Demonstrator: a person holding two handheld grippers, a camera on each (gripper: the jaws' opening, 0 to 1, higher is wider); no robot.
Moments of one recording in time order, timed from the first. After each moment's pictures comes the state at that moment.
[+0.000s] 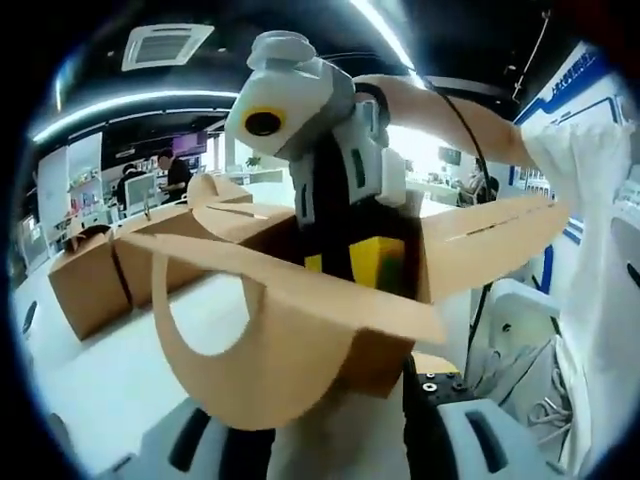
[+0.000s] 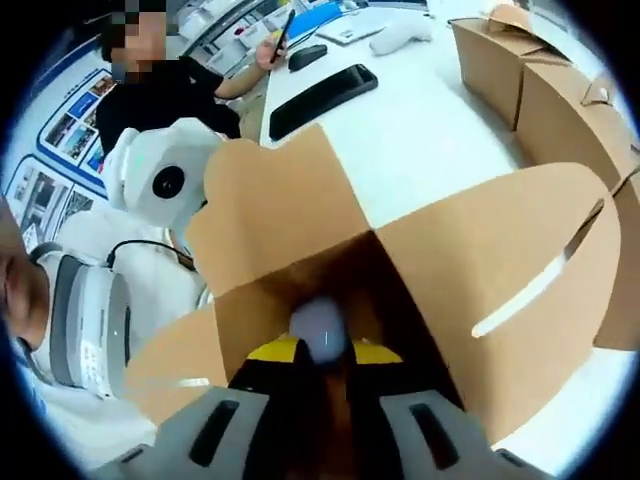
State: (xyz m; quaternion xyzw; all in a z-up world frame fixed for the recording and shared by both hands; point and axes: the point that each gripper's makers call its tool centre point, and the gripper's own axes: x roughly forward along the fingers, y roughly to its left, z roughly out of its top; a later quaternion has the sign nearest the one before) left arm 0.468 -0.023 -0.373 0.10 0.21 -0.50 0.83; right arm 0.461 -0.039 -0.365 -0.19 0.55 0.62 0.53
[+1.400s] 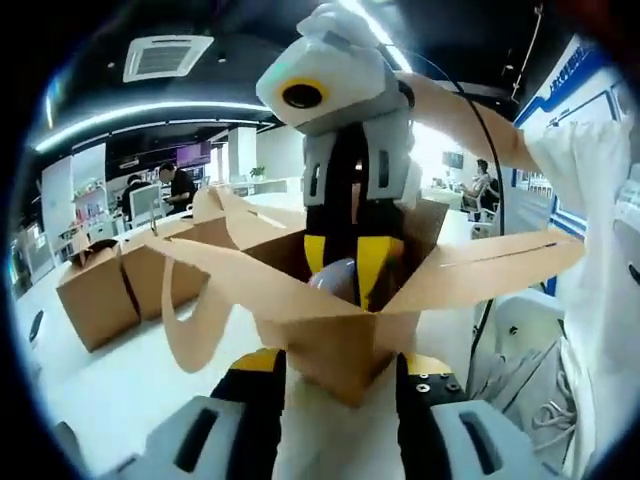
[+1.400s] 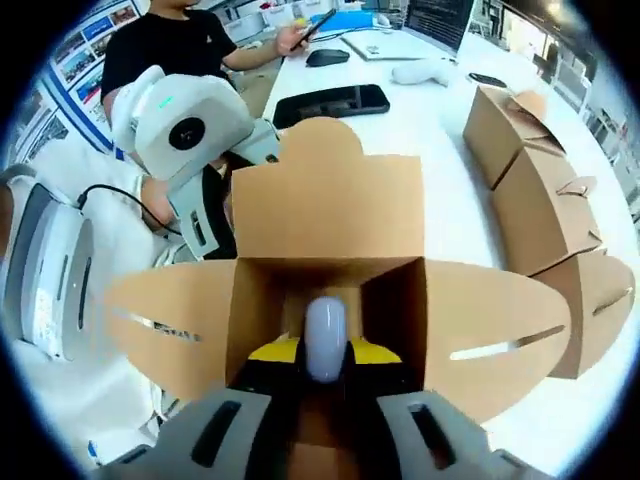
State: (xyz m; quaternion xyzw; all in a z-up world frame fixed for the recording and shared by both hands) left arm 0.470 -0.024 -0.362 0.11 0.19 -0.50 0.84; right arm 0.483 -0.051 -0.345 -0.33 0.45 0.59 0.58
